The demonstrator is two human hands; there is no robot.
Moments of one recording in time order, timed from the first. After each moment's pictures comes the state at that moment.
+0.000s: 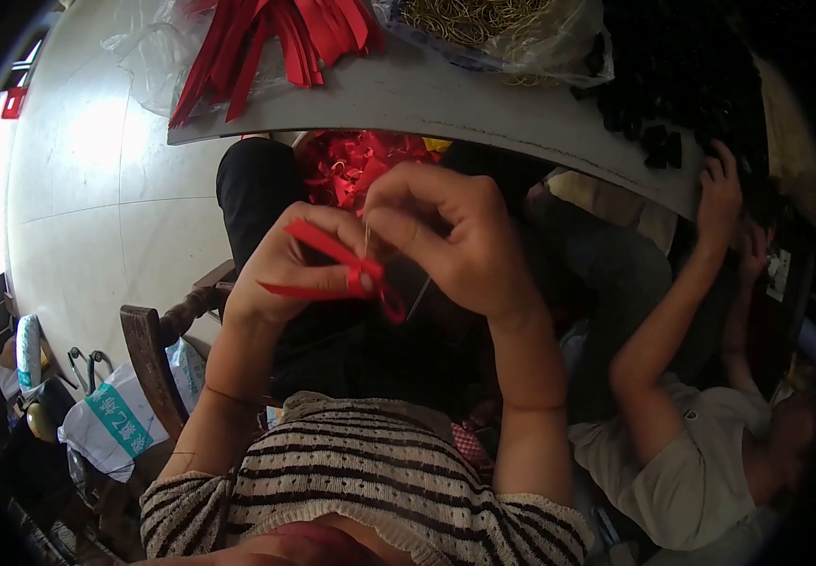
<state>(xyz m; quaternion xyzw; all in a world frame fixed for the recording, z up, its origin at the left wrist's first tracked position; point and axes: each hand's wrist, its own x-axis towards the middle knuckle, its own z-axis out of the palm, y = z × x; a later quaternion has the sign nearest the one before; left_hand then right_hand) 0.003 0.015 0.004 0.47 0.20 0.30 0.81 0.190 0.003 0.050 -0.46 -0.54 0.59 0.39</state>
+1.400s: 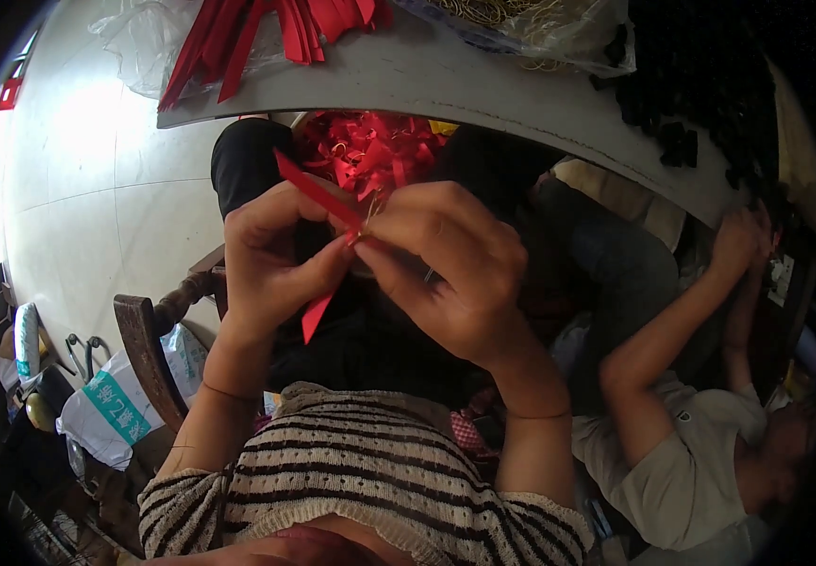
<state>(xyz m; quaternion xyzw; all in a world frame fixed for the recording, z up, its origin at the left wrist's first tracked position) 0.003 0.013 0.014 0.63 0.35 0.44 0.54 0.171 -0.014 0.044 -0.49 -0.69 0.26 0.46</state>
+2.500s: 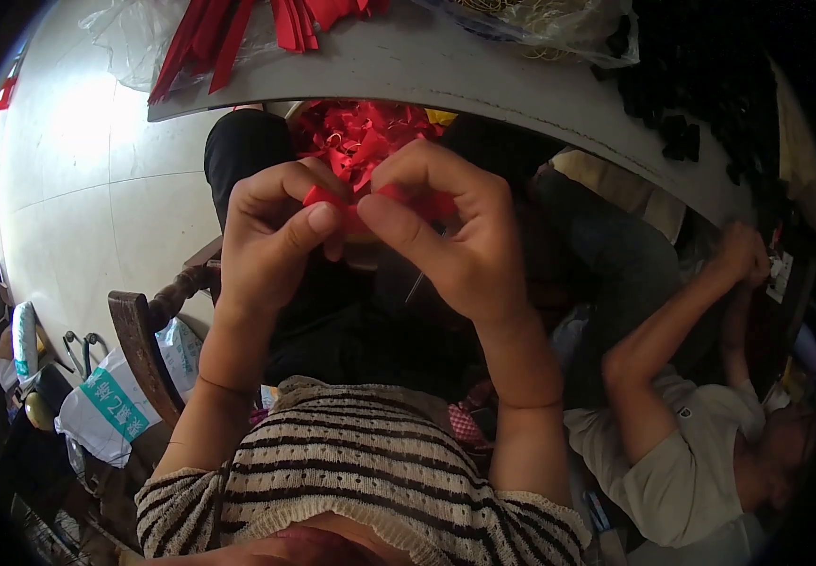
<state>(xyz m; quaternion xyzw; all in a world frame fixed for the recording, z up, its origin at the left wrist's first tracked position) 0.006 0.012 0.011 0.40 0.33 0.45 0.72 0.179 -0.004 0.031 -0.47 -0.48 0.57 0.47</state>
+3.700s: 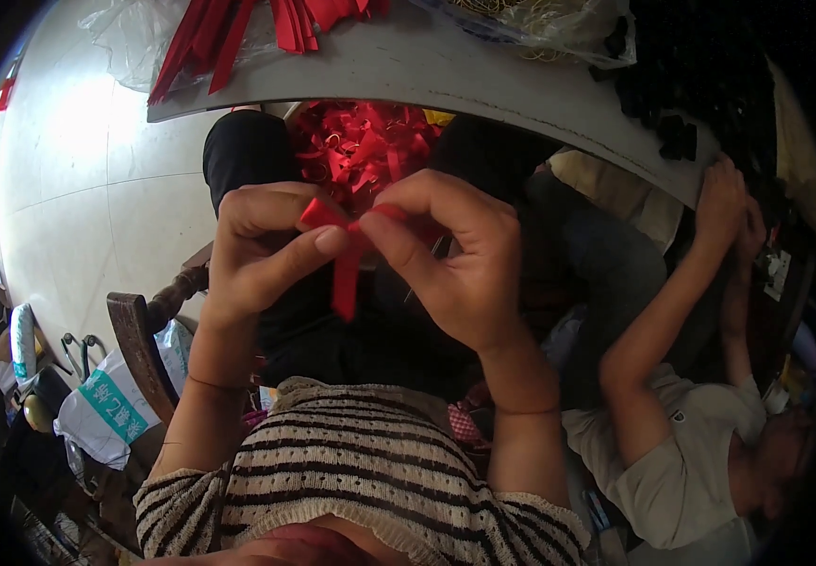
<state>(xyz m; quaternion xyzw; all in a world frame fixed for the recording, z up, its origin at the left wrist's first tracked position) -0.003 0.018 0.014 0.56 0.34 0.39 0.65 0.176 -0.017 0.034 -0.51 -0.55 0.45 0.48</state>
